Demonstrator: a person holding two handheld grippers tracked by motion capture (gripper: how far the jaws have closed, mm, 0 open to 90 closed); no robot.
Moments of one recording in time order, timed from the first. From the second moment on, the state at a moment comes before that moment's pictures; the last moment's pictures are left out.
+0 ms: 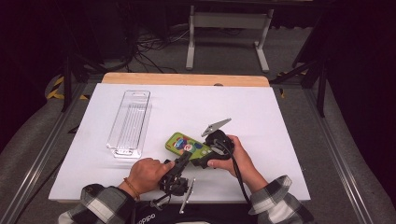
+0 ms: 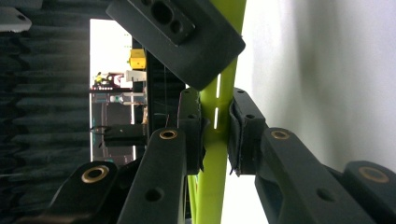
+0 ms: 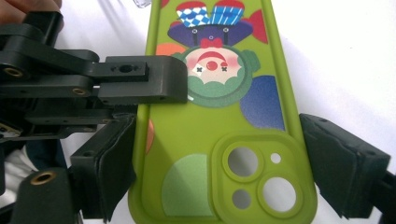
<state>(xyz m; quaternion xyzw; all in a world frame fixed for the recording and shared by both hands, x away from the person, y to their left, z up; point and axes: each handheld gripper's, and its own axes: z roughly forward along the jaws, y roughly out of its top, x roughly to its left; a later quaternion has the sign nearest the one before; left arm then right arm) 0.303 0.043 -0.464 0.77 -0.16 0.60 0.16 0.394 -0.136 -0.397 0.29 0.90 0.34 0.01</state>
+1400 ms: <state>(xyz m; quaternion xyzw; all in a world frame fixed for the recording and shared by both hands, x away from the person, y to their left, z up) 0.326 0.081 -0.413 0.80 0.04 0.51 0.31 0.346 -0.185 -0.368 0.19 0.81 0.46 0.31</state>
